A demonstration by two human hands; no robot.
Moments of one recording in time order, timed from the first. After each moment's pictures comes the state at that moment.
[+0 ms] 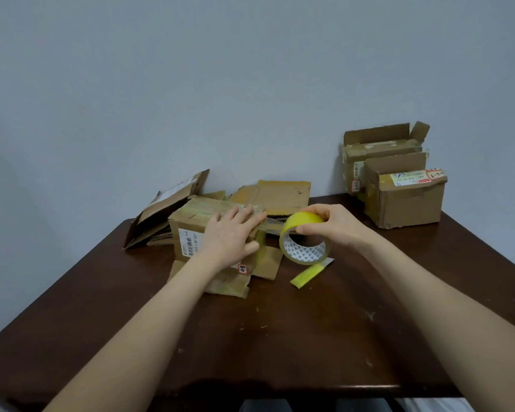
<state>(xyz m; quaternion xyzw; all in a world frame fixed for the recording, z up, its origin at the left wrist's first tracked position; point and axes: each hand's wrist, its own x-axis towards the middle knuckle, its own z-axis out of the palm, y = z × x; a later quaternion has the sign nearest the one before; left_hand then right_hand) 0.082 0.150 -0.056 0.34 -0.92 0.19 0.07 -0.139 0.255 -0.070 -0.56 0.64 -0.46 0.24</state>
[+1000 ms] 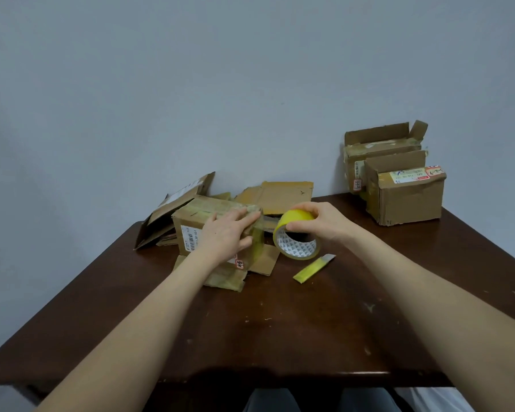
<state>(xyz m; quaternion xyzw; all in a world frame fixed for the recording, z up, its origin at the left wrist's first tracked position) 0.095 0.148 -0.051 0.37 -0.91 0.16 0.07 -0.120 0.249 -0.066 -0.56 0.63 -0.47 0.26</state>
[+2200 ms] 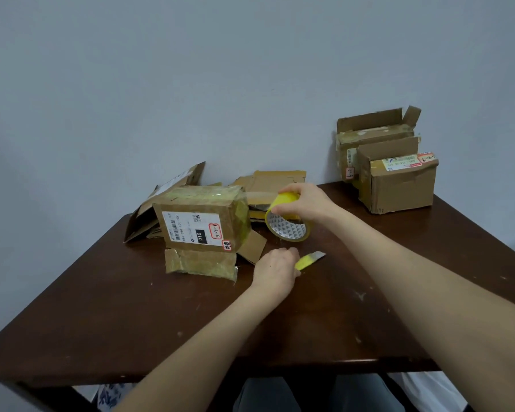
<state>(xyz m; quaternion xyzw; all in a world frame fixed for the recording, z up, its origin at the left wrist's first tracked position) 0.024 0.235 -0.124 0.37 -0.93 0.01 0.09 -0.114 0.235 -0.052 -0.55 0.69 -0.43 0.19</state>
